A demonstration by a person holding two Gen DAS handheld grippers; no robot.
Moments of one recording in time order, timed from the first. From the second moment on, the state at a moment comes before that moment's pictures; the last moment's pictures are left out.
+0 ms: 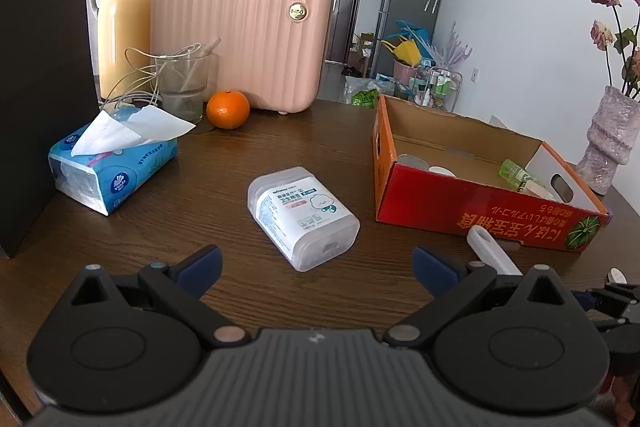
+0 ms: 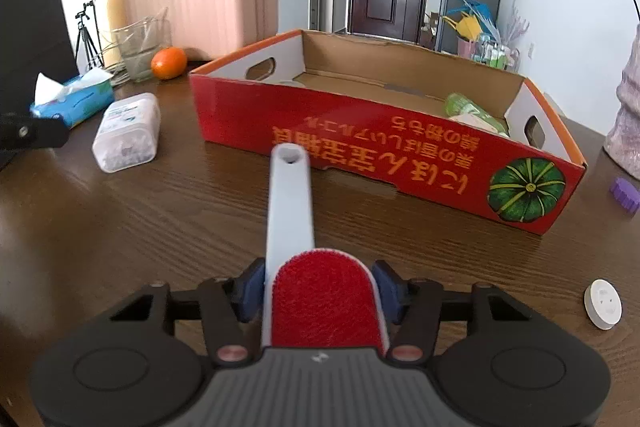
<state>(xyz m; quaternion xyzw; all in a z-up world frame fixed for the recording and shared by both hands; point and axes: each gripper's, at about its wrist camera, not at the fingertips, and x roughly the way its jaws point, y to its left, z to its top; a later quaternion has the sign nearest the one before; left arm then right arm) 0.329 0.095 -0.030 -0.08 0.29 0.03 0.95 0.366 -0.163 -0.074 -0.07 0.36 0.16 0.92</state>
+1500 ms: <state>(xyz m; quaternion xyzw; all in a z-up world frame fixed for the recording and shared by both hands) 0.358 0.086 -0.047 -0.08 0.30 0.10 0.94 0.302 -0.233 -0.021 0.09 0.20 0.12 0.97</state>
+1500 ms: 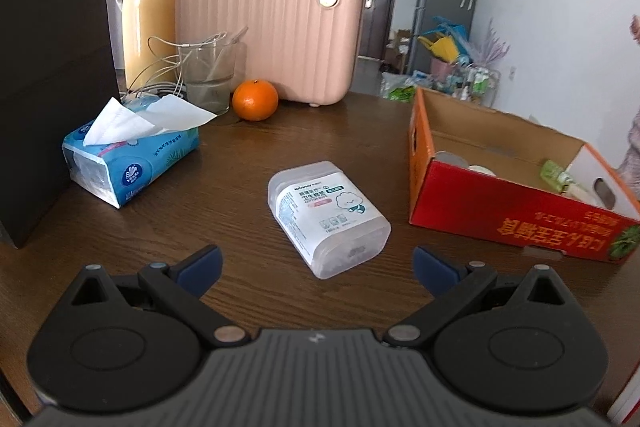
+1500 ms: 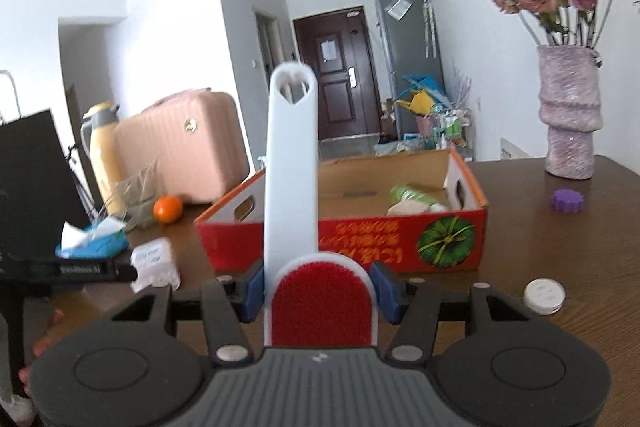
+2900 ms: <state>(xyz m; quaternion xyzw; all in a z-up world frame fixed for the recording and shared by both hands) 0.435 0.091 -0.064 -0.10 0.33 0.18 0.92 0.311 -0.262 -0.020 0.11 0.16 0.07 0.98</state>
